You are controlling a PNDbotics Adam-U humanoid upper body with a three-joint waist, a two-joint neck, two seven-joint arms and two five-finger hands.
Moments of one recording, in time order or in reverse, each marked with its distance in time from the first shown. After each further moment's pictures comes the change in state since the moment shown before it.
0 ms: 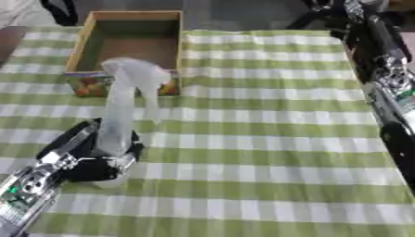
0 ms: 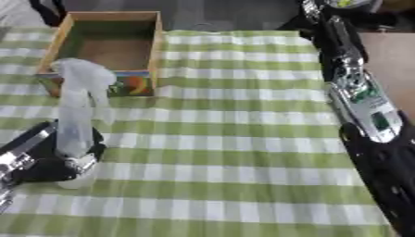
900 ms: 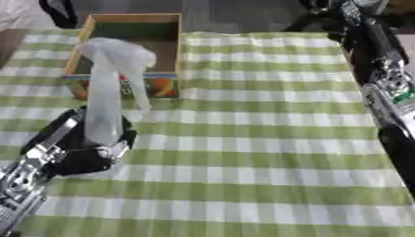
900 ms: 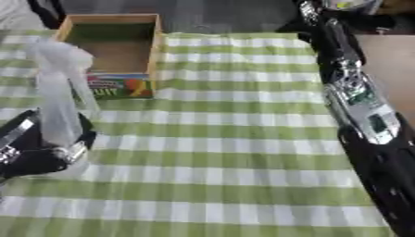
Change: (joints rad) left arm 0.000 -0.009 0.071 -0.082 0.038 -0.017 0.043; right arm 0.000 0.000 -0.001 0.000 0.000 -0.001 0.000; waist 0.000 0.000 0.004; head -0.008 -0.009
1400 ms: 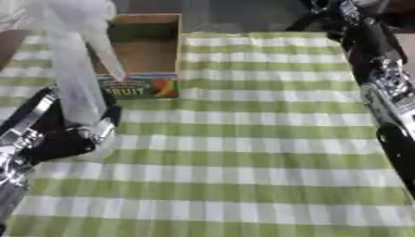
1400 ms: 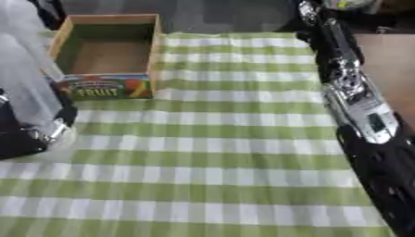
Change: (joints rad) left arm -0.031 0.026 0.086 -0.074 0.077 0.000 0.046; right arm 0.000 0.000 -0.005 0.000 0.000 0.000 0.000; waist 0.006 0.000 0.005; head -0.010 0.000
